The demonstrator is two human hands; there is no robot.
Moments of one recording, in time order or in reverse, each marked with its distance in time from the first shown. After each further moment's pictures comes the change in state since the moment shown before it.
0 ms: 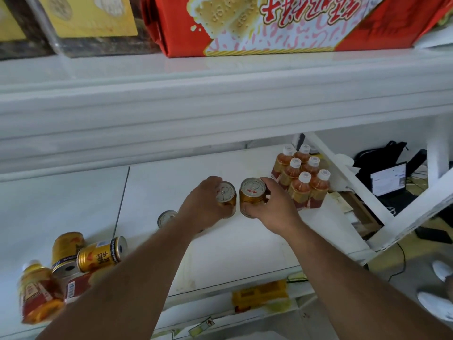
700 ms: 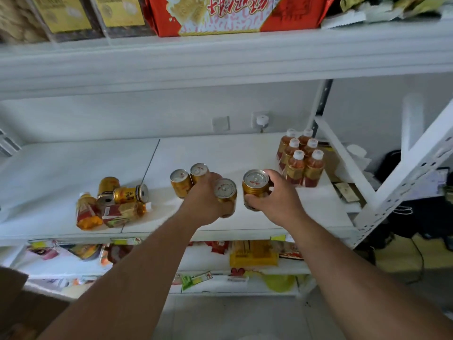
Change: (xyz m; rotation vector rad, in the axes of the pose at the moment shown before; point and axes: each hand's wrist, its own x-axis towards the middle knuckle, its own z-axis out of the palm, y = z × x) left_hand -0.133 0.063 0.036 -0.011 0.153 -0.103; right_hand -0.092 0.007 -0.067 0.020 -0.155 -0.100
